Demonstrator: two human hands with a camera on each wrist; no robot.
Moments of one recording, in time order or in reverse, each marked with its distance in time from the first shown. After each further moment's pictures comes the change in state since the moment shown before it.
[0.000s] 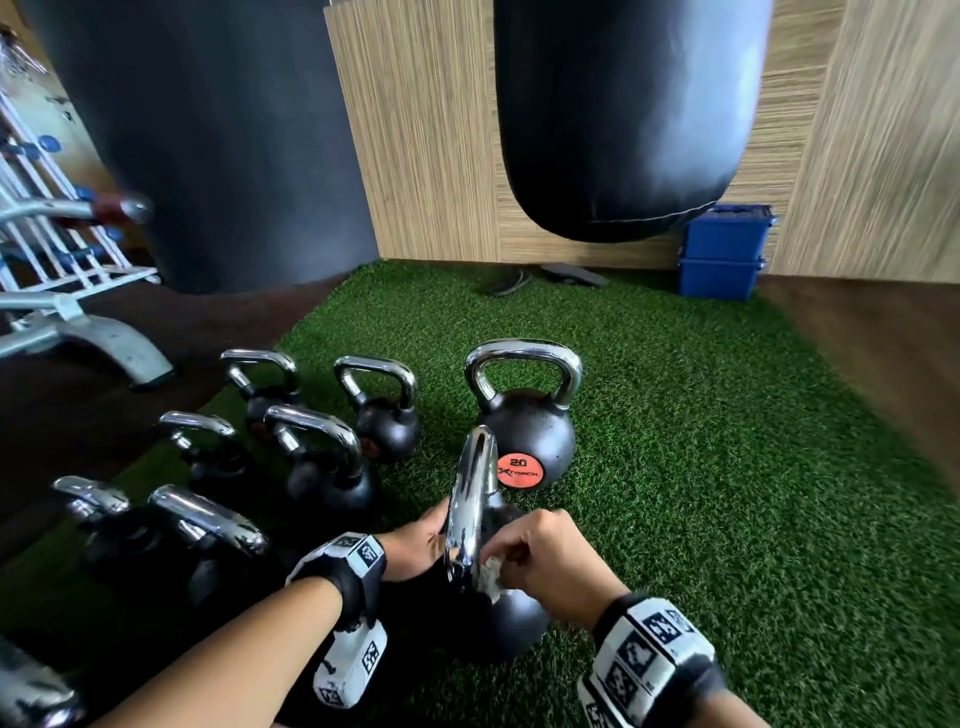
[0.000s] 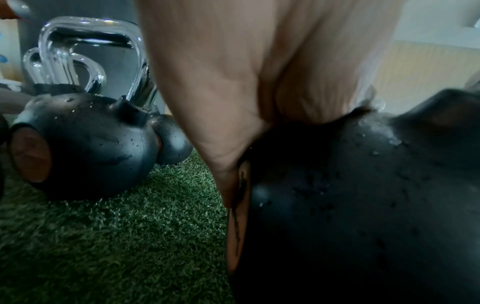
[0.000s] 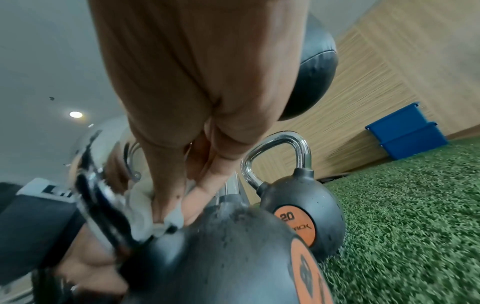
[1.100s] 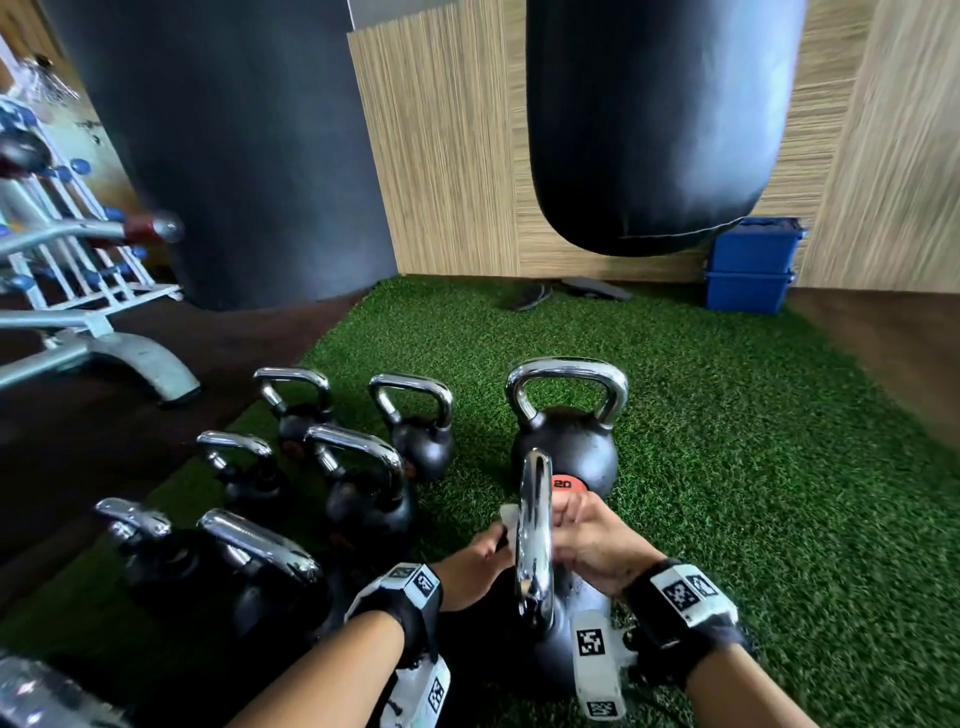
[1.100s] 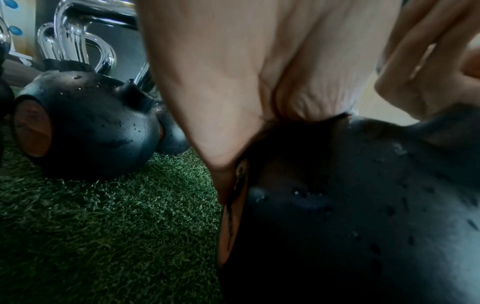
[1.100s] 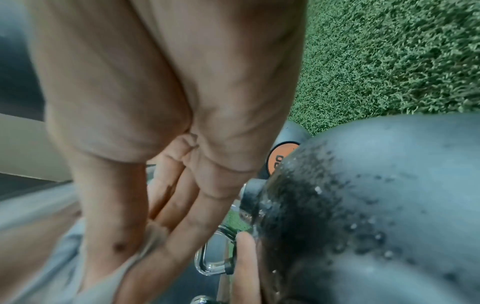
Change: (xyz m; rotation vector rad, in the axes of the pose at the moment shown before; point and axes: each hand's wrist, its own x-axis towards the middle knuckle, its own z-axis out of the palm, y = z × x) left_hand -0.006 0.005 -0.005 -0.074 -0.055 -0.057; right_hand 0.063 0.015 0.013 1.089 -0.160 0.100
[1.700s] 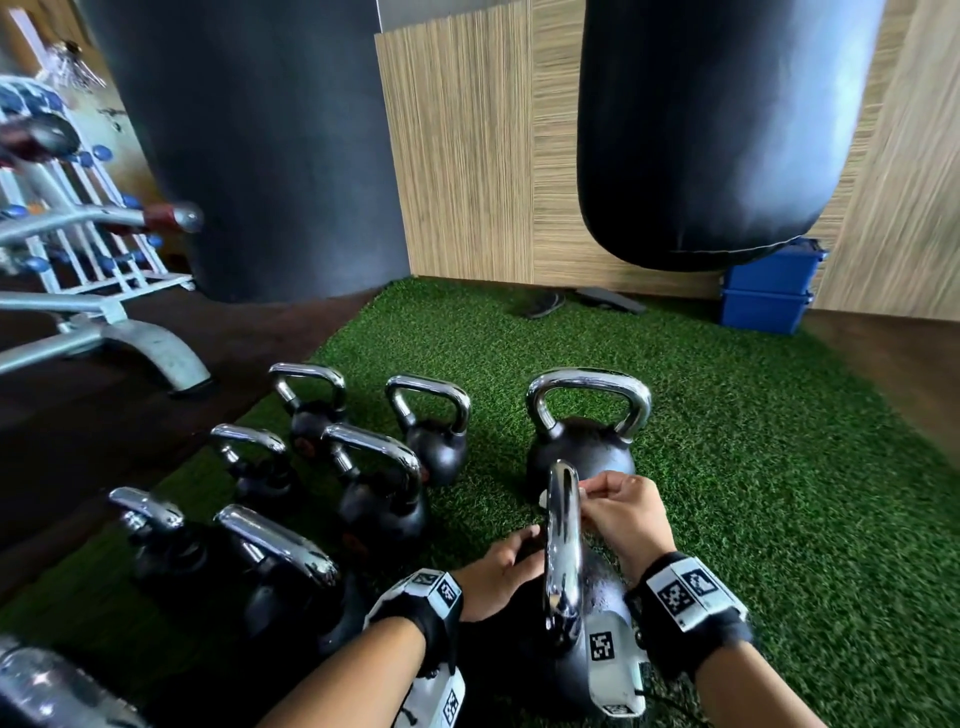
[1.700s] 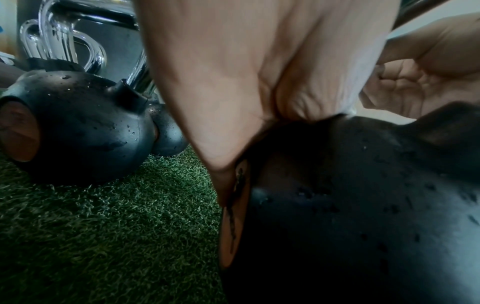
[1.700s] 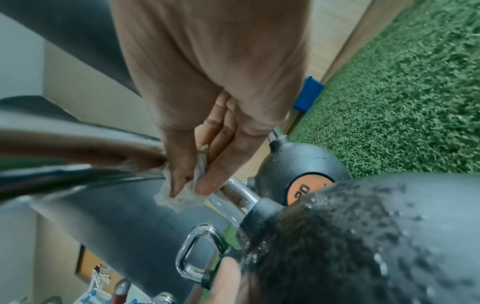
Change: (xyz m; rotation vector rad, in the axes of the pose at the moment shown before) left_hand 0.005 -0.001 -0.005 0.013 -0.103 0.145; right_hand 0.027 -0.006 -0.016 -0.407 0.799 -0.006
